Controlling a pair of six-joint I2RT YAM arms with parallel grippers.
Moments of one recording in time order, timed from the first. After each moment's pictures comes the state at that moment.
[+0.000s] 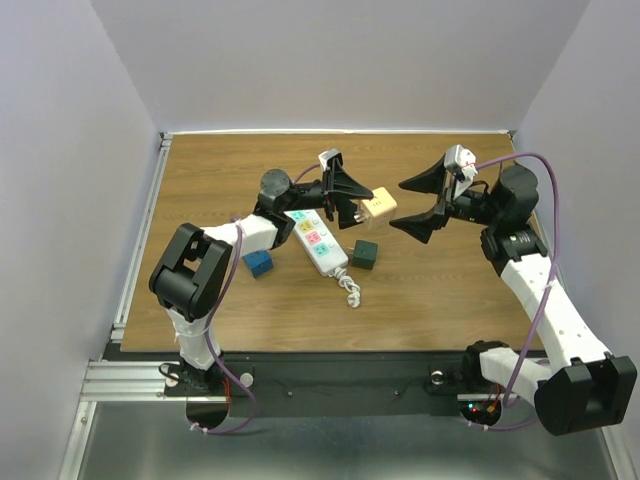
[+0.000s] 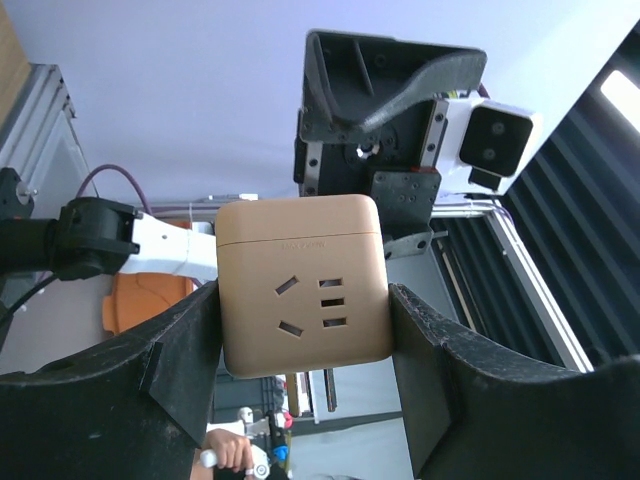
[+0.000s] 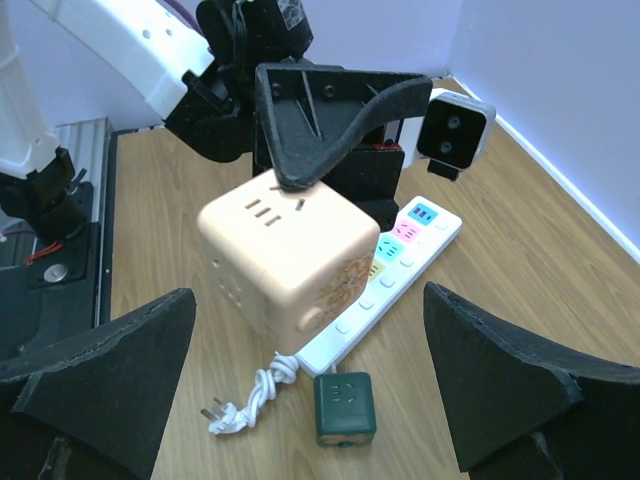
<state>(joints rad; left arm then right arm) -0.55 1.80 1.05 1.13 1.04 -2.04 0.14 1.05 0.93 0.17 -1.13 0.00</state>
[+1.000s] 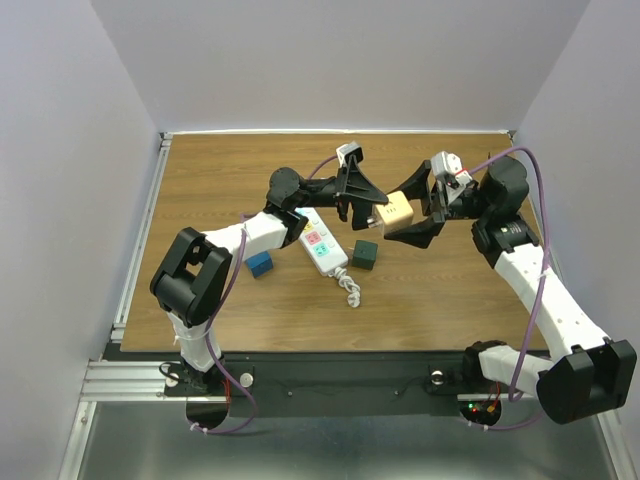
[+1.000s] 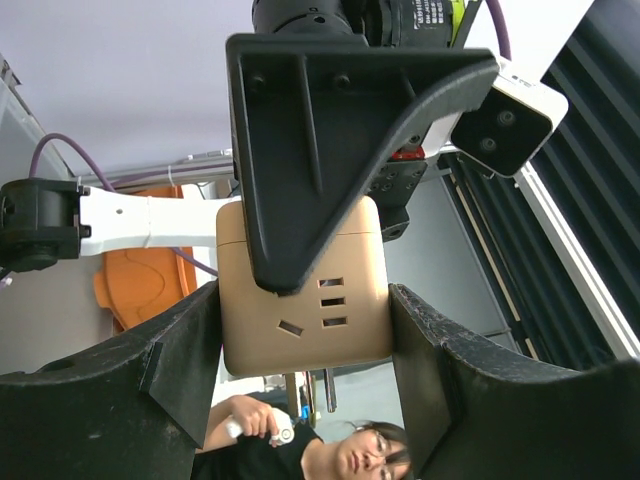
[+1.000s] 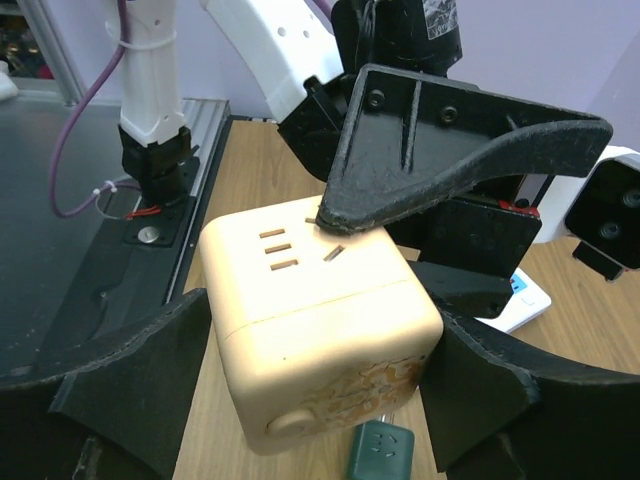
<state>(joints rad) -0.64 1.77 1.15 1.15 1.06 -2.06 0.22 1.12 1.00 0.21 -1.34 -0.03</state>
